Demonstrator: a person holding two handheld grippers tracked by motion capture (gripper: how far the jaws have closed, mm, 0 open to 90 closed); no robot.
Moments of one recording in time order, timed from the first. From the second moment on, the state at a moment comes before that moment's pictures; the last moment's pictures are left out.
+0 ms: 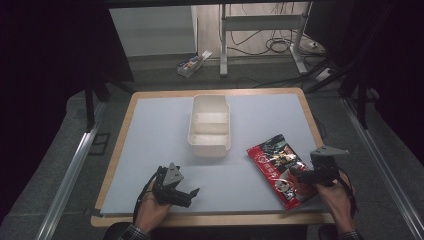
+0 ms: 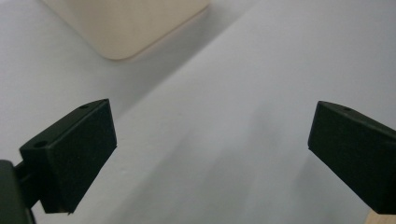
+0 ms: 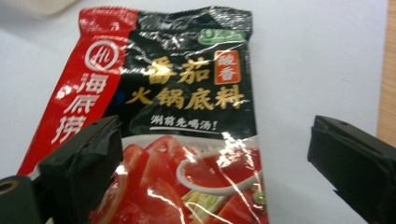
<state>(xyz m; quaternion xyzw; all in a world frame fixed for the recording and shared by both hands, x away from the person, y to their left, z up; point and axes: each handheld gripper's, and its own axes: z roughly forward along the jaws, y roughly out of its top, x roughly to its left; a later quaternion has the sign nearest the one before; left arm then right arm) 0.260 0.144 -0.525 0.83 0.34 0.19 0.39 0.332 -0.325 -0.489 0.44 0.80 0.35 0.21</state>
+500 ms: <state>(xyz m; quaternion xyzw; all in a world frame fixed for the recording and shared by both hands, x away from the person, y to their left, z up) 0.261 0.155 -0.527 0.82 0.35 0.19 0.42 0.335 -0.325 -0.495 0.44 0.81 0.34 0.19</state>
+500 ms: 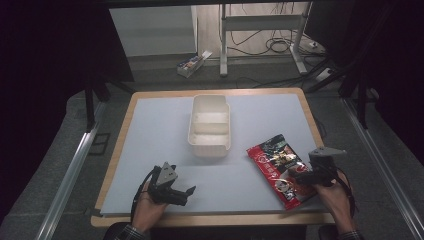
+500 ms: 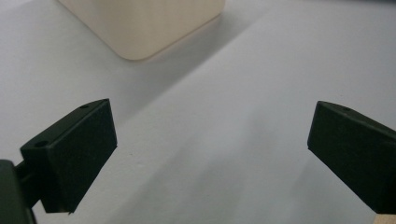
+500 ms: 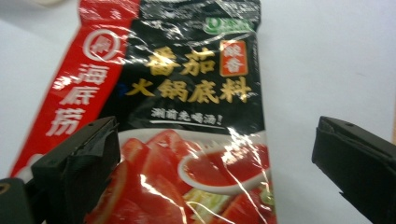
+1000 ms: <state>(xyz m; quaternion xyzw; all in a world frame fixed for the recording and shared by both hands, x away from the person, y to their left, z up) 0.262 0.150 -0.529 0.82 0.34 0.19 0.41 0.339 -0.338 -0.487 0.48 0.79 0.32 0.21</state>
